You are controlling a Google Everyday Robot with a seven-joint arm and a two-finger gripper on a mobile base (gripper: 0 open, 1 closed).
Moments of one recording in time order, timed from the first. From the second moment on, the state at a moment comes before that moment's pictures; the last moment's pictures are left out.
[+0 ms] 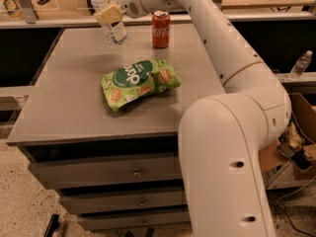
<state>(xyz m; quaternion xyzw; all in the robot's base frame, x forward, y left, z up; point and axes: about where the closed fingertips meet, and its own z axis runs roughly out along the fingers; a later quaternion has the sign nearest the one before) 0.808 0.147 0.972 -0.54 0.61 0.27 0.51</state>
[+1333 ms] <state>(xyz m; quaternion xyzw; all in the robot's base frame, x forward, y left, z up) 0.741 0.116 0.935 -0.78 0.52 0.12 0.32</state>
